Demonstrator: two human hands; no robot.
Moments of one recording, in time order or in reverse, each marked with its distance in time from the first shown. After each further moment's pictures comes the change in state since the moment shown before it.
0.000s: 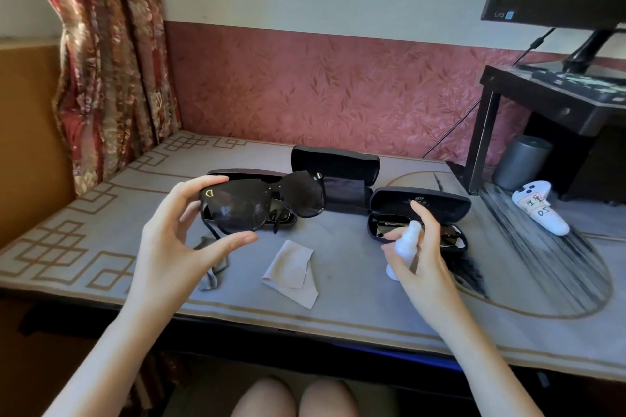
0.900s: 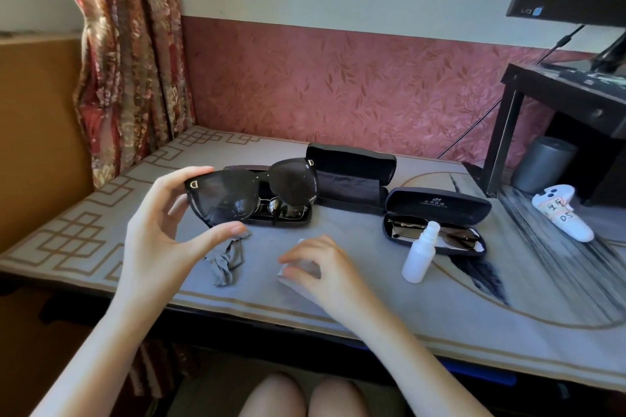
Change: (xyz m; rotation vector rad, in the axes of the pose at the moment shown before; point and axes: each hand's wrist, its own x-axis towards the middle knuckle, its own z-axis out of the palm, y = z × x) left_hand 0.002 -0.008 -0.023 -0.044 0.070 0.014; right_hand 0.011 -0.059 0.104 -0.129 -0.392 -0.163
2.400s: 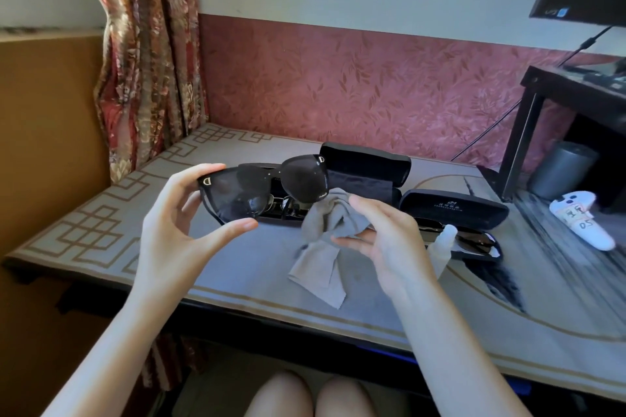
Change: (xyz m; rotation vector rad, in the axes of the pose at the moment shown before) left_hand -0.002 -0.004 -0.004 0.021 0.036 -0.012; right_hand 0.010 -0.033 -0.053 1.010 0.361 0.447
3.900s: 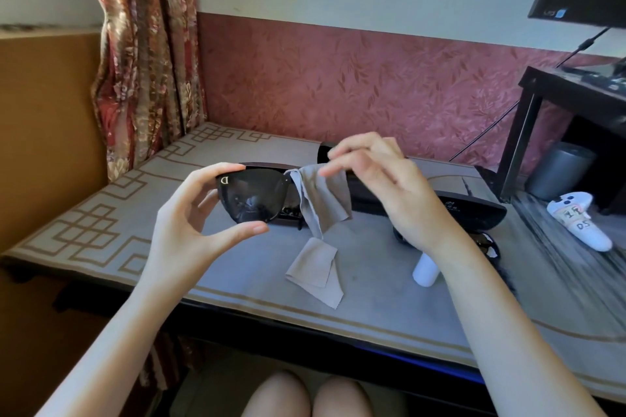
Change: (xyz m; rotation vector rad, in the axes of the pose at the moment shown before) left_hand 0.005 0.000 0.009 -0.066 -0.121 -0.007; right_hand 0.008 -0.053 -0.004 -0.856 -0.475 -0.711
